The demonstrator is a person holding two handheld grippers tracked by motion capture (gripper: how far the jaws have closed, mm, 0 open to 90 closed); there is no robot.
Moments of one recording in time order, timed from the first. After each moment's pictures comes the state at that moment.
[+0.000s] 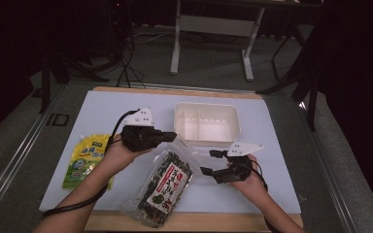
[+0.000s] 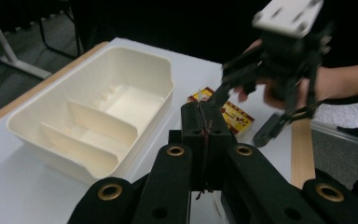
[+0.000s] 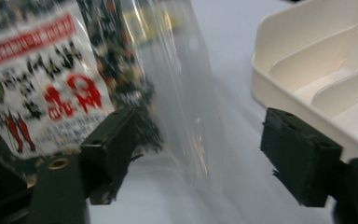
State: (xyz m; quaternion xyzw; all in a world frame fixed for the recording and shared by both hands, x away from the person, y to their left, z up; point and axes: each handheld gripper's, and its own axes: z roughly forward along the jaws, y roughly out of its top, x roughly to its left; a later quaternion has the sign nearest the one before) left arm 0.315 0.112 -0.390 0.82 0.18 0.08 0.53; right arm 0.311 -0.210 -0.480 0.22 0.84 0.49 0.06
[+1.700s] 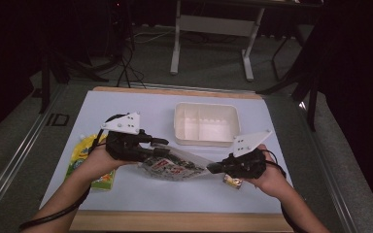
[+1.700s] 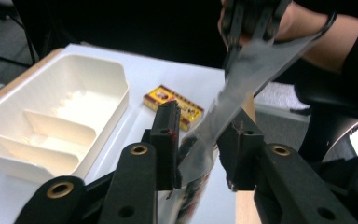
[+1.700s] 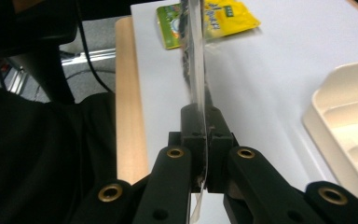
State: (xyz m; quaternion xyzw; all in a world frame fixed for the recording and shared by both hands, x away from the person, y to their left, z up) left arm 0.289 0.134 -0.370 0.84 0.12 0.03 0.53; right arm 0.285 -0.207 -0.382 0.08 0.90 0.43 0.00
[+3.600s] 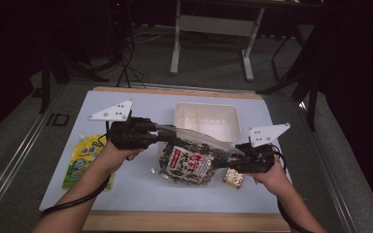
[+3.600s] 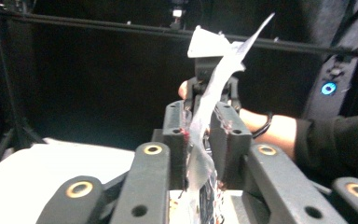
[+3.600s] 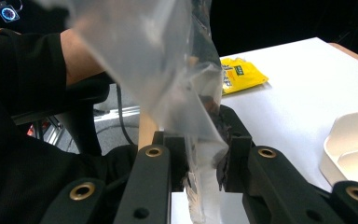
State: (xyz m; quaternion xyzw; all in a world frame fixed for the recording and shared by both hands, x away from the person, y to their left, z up) left arm 0.310 0.135 -0.368 0.72 0.06 0.01 0.70; right arm 0.296 -0.228 -0.378 0.08 0.83 0.55 -0.05
